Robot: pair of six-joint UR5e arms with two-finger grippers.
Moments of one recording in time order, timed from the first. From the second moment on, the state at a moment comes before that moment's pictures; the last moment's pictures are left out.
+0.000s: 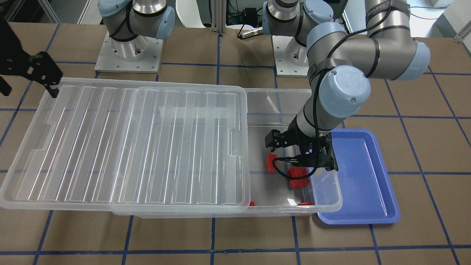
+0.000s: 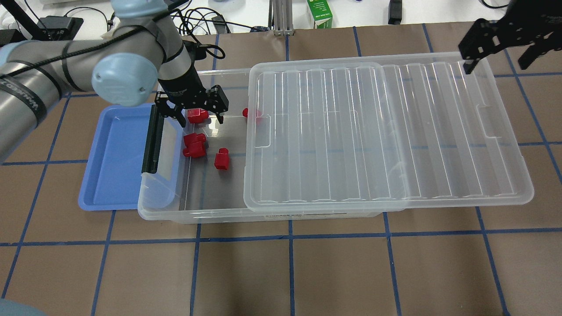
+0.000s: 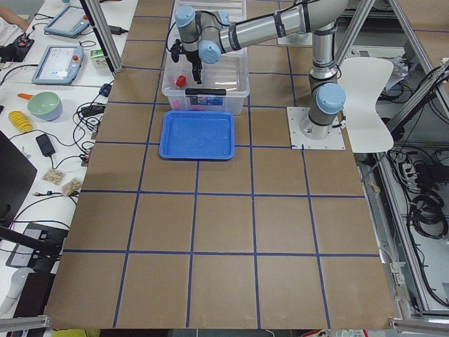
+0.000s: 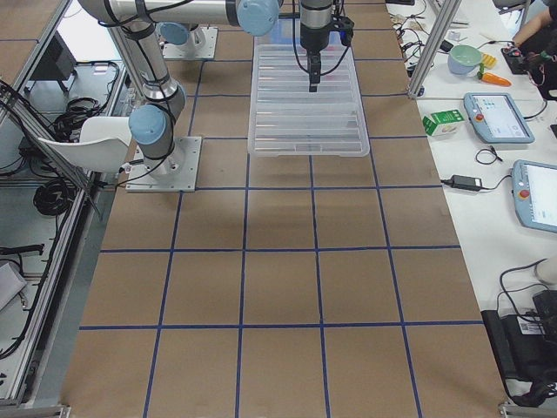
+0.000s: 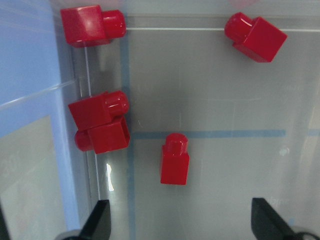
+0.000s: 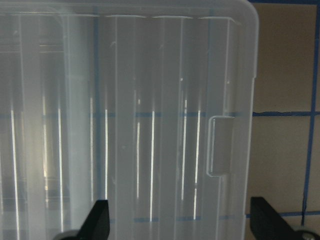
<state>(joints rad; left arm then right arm) -1.61 -1.85 -1.55 -1.44 1.51 -0.06 1.30 -1.56 1.47 -1.54 -1.62 -0.29</state>
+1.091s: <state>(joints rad) -1.56 -1.56 -1.52 -1.73 1.58 0.02 0.90 -1.50 1.57 -1.62 -1.56 -0.73</state>
